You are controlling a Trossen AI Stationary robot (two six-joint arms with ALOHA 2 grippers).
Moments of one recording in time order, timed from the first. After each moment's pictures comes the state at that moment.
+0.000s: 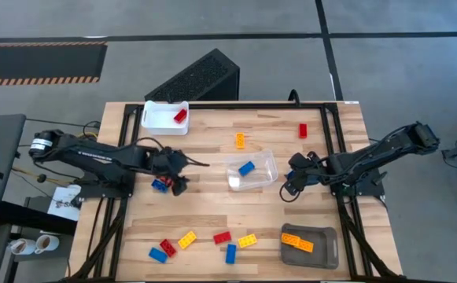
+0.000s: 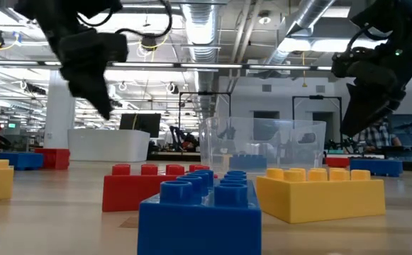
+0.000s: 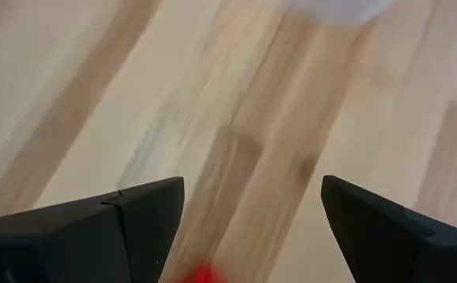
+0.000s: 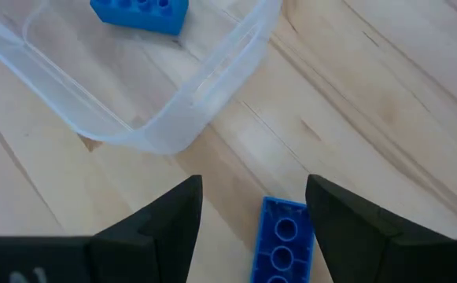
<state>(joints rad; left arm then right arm) -0.06 1.16 0.70 -0.59 -0.16 -0.50 0.24 1.06 0.53 -0.59 0.45 0.87</state>
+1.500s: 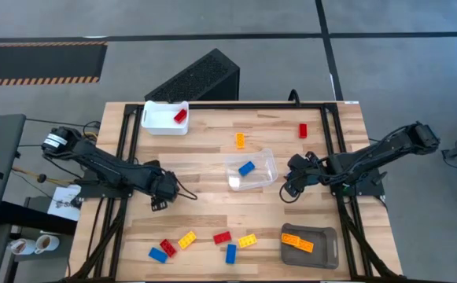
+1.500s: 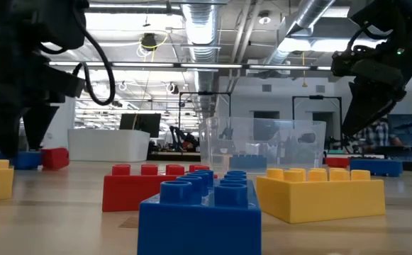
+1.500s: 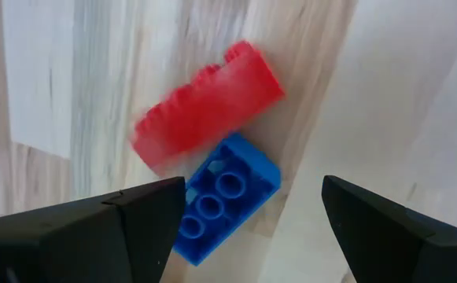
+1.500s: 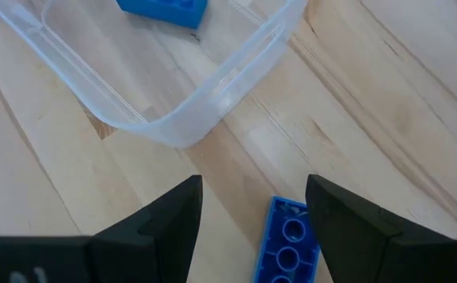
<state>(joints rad) -0.32 1.34 0.66 -0.93 -0.19 -0.56 0.24 1.06 0.53 -0.57 0.43 0.80</state>
